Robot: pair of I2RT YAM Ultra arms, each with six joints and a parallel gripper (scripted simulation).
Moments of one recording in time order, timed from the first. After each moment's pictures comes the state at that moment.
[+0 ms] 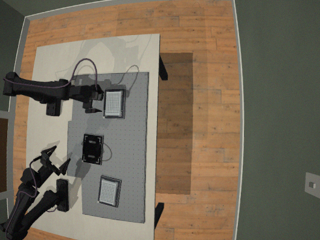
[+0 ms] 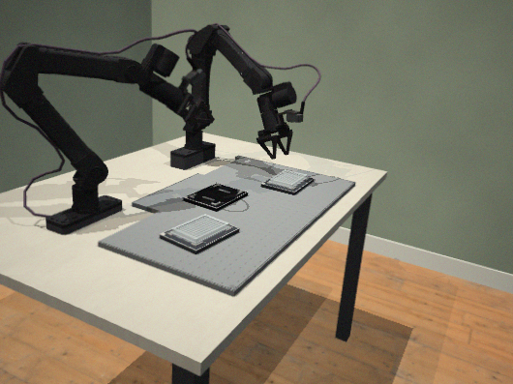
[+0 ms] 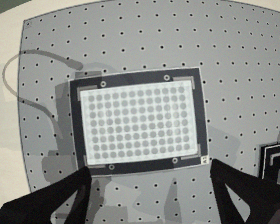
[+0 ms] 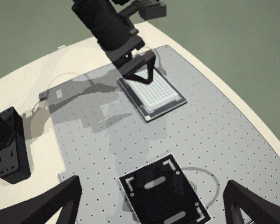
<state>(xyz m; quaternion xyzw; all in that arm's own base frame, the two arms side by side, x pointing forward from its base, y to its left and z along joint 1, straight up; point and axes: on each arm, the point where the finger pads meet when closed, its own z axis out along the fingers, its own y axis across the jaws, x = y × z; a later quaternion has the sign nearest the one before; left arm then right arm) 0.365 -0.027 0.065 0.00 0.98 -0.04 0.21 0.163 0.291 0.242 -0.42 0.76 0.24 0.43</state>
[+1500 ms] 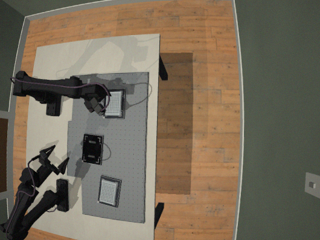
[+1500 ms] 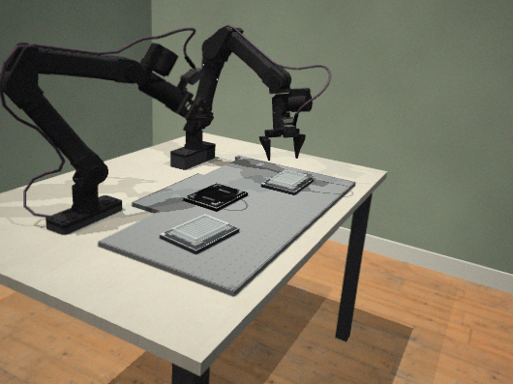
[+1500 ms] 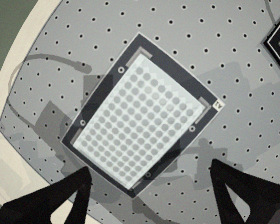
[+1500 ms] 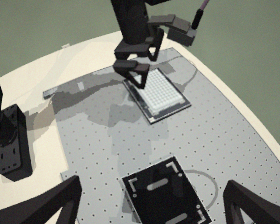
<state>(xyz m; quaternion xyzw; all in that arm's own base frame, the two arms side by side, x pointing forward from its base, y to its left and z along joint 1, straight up) 0.375 -0.024 0.058 0.39 0.91 -0.01 0.11 0.157 0.295 0.244 -0.43 0.75 0.25 0.44</state>
